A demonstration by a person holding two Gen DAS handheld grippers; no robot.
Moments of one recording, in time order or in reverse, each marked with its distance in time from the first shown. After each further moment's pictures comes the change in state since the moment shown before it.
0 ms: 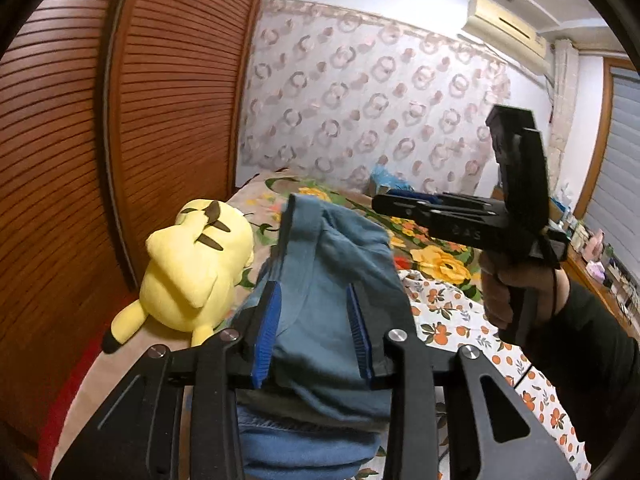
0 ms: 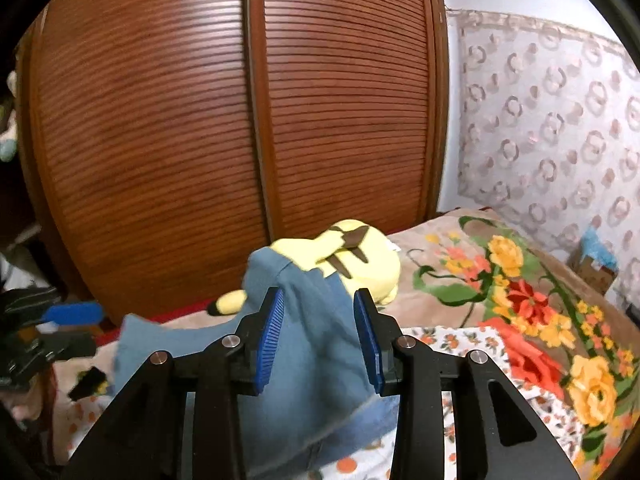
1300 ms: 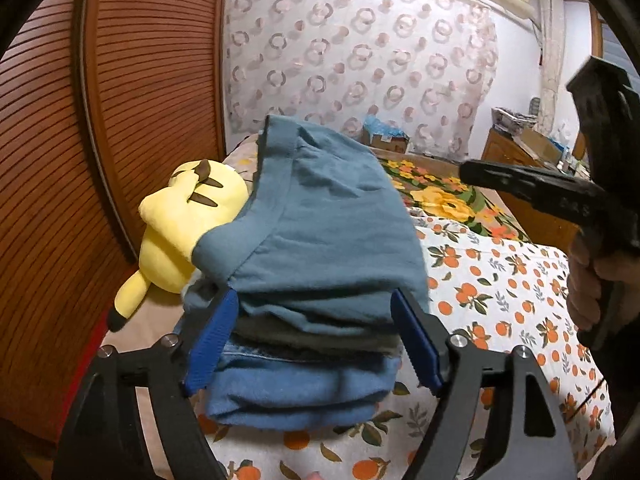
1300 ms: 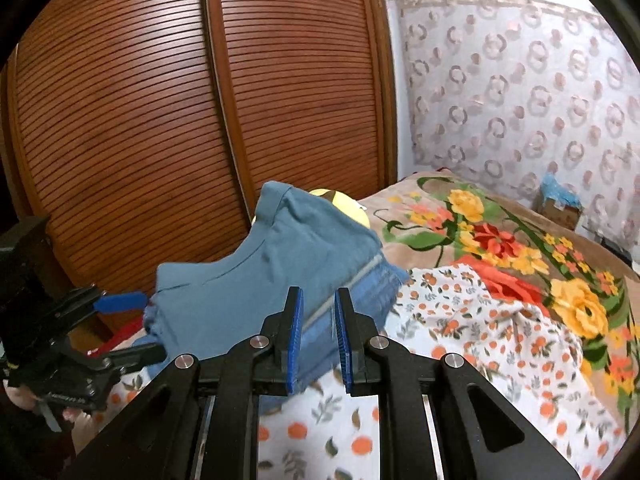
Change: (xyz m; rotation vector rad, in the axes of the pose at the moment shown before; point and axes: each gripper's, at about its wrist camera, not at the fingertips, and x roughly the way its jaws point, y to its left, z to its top) left arm 0.007 -0.009 -0.047 0.113 0.147 0.007; right arm -0.067 0.070 -0.058 0.168 0.018 -0.195
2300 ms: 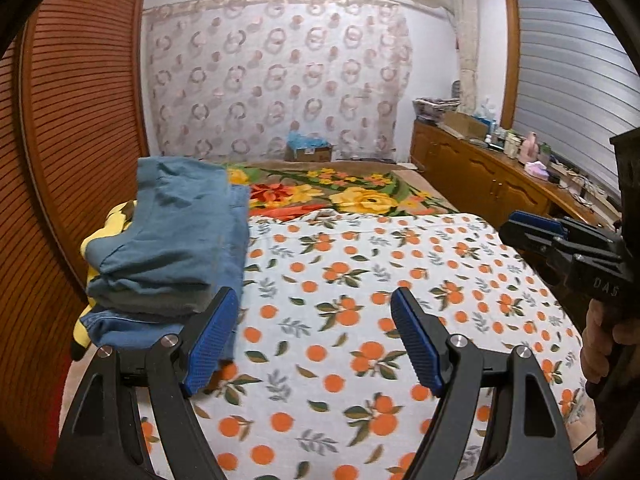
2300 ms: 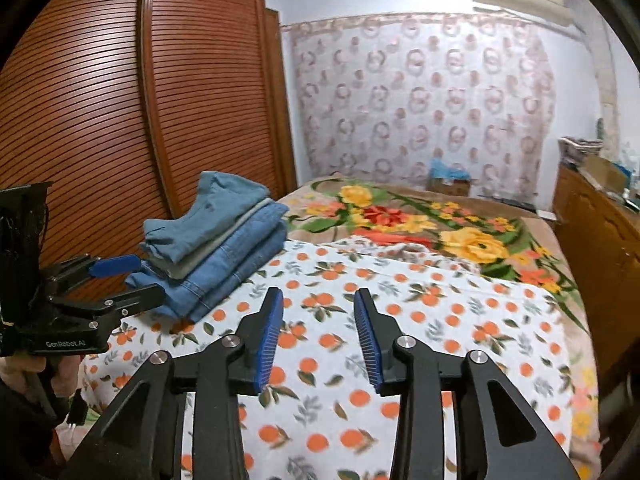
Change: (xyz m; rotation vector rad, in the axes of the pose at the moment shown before) left arm -0.067 -0.119 -0.041 0.184 -0.081 -0.182; right arm -0.209 0.093 -0.131 0.175 -0.104 -0.351
